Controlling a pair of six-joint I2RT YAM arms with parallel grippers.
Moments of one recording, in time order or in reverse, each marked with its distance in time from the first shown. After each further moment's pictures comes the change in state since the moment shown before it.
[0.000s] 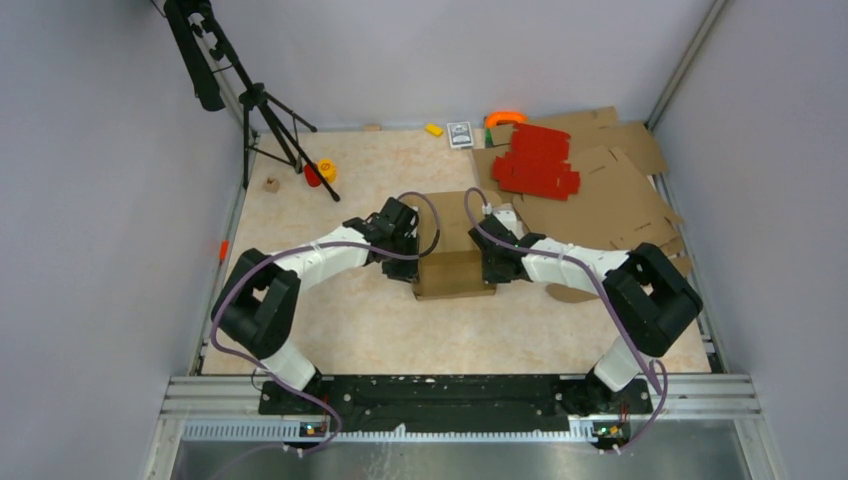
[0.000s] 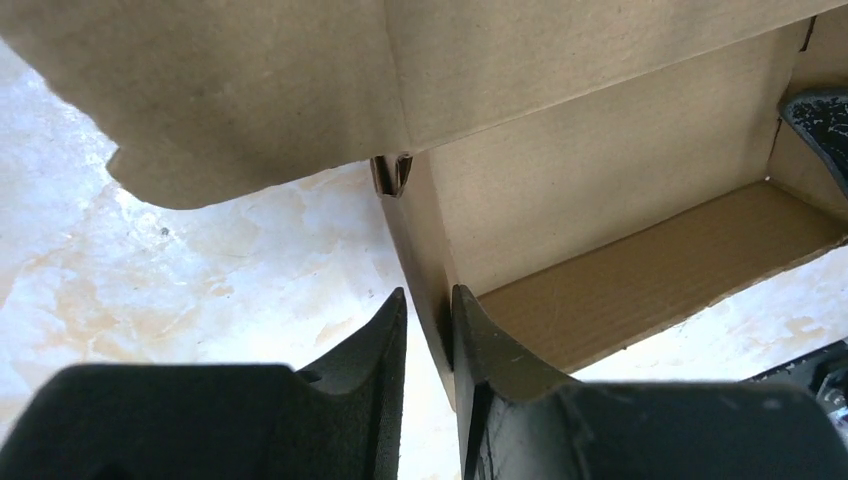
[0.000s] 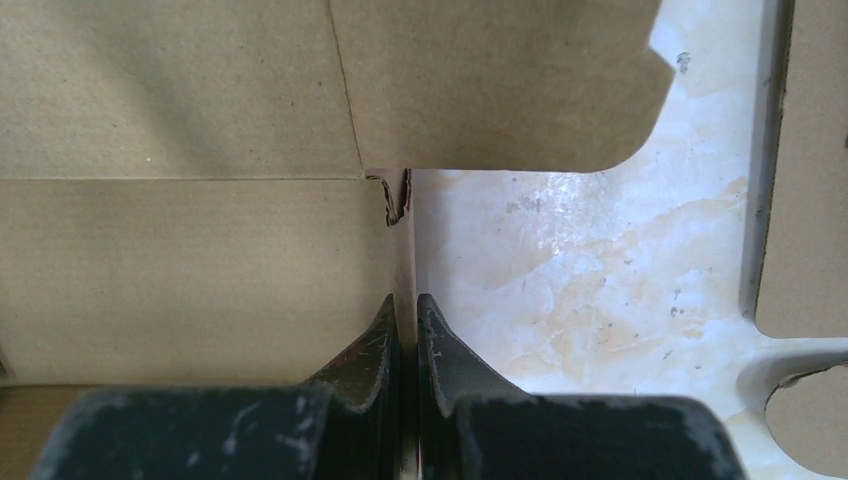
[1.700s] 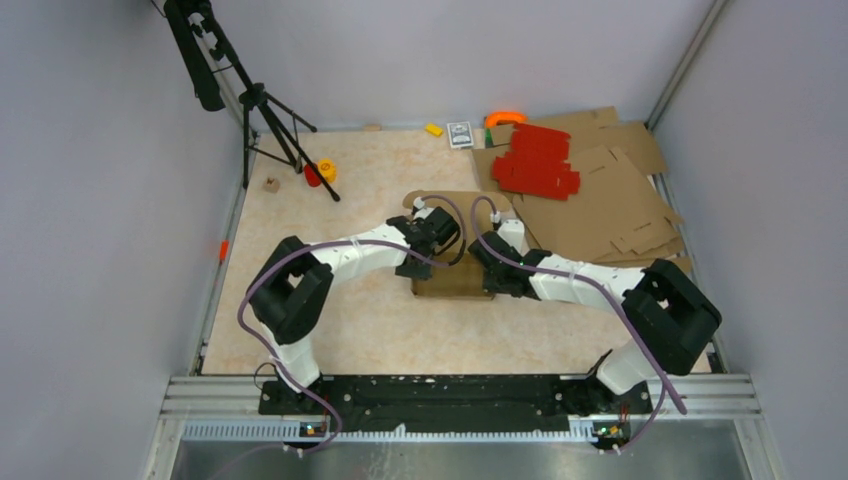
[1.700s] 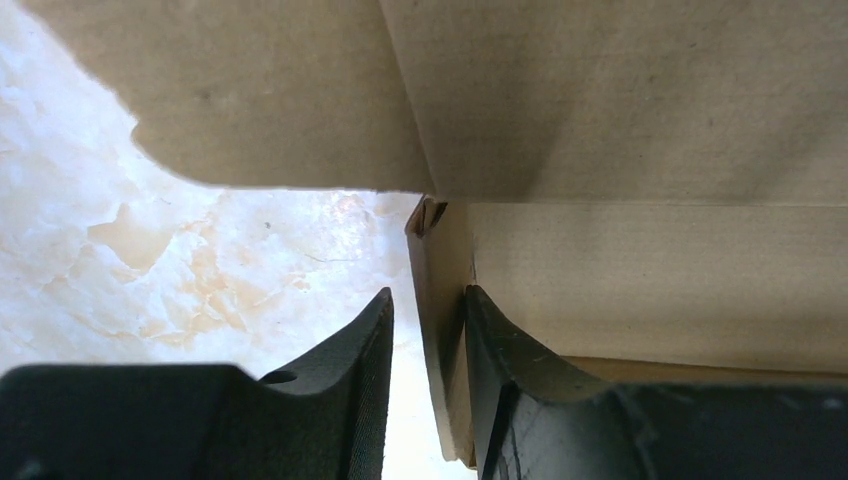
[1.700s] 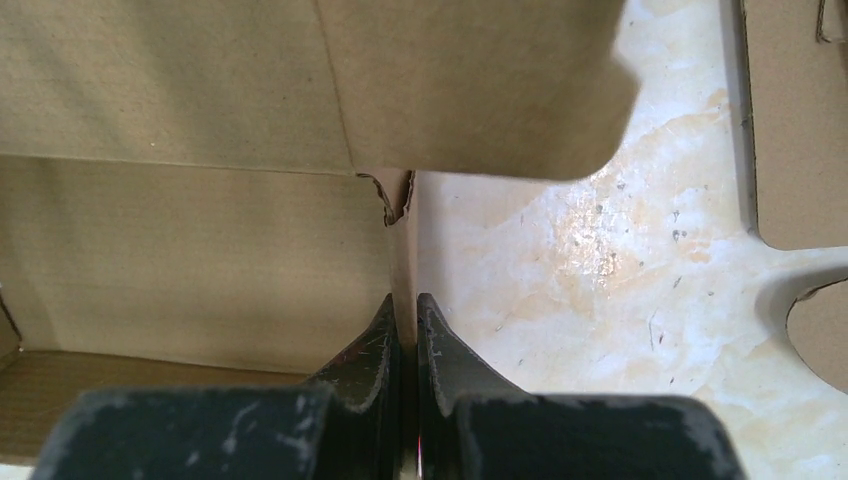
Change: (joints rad) left arm -0.201 0.169 0.205 -0.216 -0.516 -0.079; right arm 0.088 -0.122 -0.103 0.036 0.115 0.158
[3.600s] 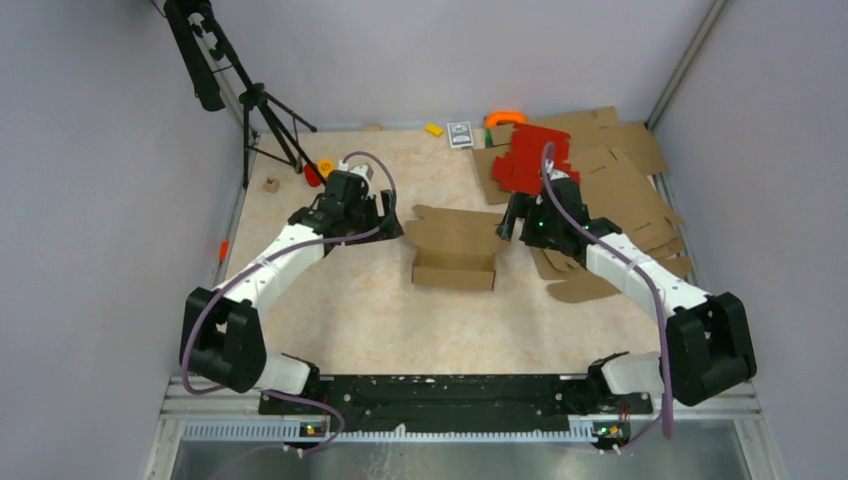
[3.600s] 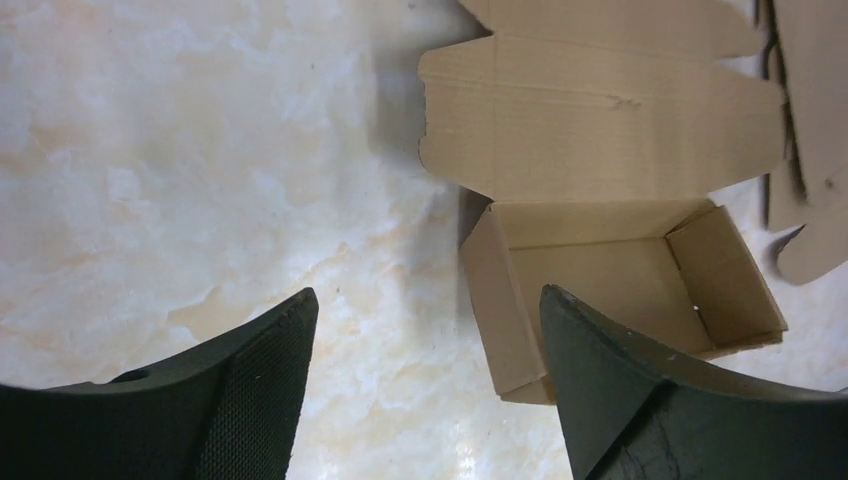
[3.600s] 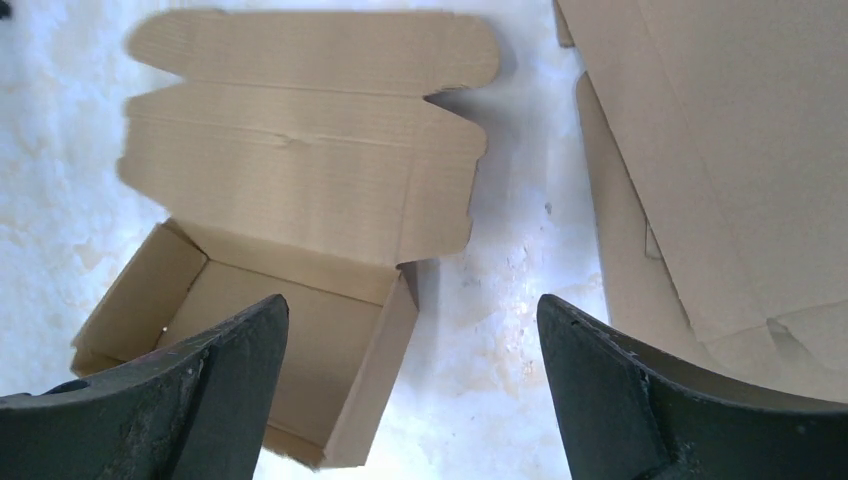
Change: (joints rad) left arm 0.402 -0.383 -0.153 0.217 0.475 0.120; right arm -0.418 -0.186 0.085 0.020 -0.424 -0.263
